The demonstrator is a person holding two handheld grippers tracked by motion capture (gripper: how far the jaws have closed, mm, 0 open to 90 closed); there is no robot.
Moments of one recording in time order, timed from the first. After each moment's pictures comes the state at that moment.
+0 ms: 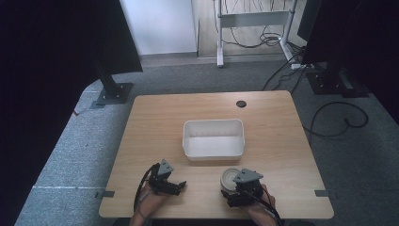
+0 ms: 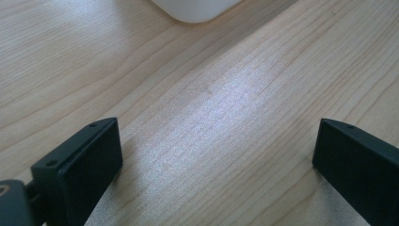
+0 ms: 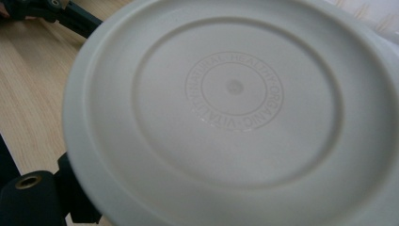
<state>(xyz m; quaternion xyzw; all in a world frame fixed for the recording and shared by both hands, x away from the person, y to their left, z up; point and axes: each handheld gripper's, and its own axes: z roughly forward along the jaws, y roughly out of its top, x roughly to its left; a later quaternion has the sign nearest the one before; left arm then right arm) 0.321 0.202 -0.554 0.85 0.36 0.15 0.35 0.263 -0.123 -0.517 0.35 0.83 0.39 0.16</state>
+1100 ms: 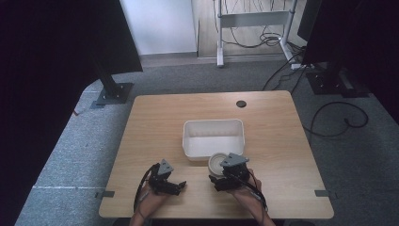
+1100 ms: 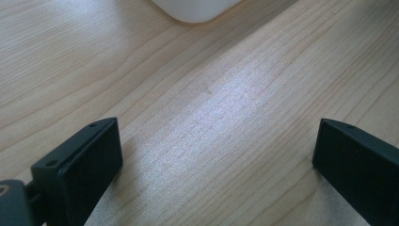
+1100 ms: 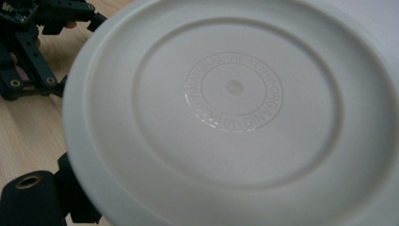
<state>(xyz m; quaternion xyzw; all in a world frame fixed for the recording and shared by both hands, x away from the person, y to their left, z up) 0.321 0.202 -0.554 0.85 0.36 0.15 0.35 0.304 -0.089 -0.494 0.34 0.83 0.41 0.17</state>
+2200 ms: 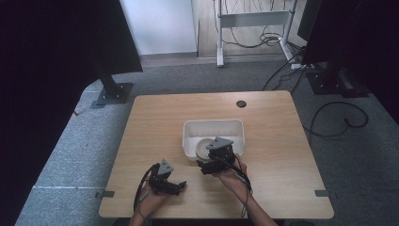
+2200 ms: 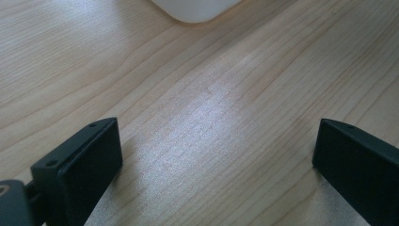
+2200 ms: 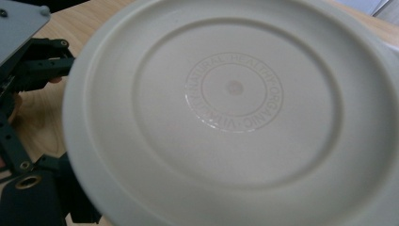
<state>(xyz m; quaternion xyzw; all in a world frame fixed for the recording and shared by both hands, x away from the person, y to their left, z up) 0.321 0.202 -0.554 0.85 0.36 0.15 0.35 0.349 -0.050 -0.473 0.34 0.83 0.42 0.17</state>
